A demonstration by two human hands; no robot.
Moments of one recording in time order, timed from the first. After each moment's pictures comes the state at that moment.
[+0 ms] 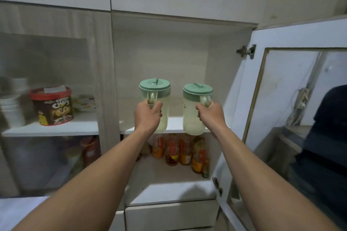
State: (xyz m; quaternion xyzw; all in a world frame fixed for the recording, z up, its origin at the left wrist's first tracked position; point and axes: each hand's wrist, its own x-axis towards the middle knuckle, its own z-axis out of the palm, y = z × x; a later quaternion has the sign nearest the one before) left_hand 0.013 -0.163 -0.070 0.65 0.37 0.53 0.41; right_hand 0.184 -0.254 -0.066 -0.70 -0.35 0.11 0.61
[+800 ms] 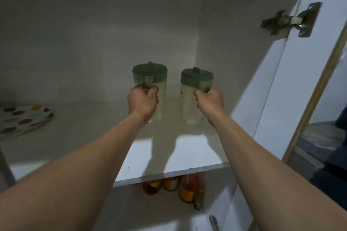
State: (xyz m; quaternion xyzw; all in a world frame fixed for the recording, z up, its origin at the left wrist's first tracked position) left_hand 0.266 0.078 -0.081 0.64 0.34 0.50 0.47; right_hand 0.427 -0.019 -0.085 -0.70 -0.29 0.06 0.65
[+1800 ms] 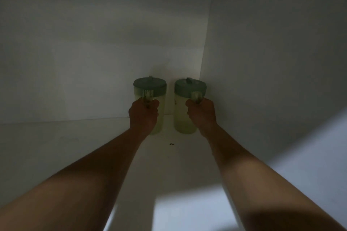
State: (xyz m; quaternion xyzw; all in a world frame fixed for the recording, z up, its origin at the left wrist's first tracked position) left_hand 0.451 0.262 -0.149 0.65 0.38 0.46 0.47; right_hand 0.592 0.174 -0.145 -0.72 -0.27 0.12 0.62
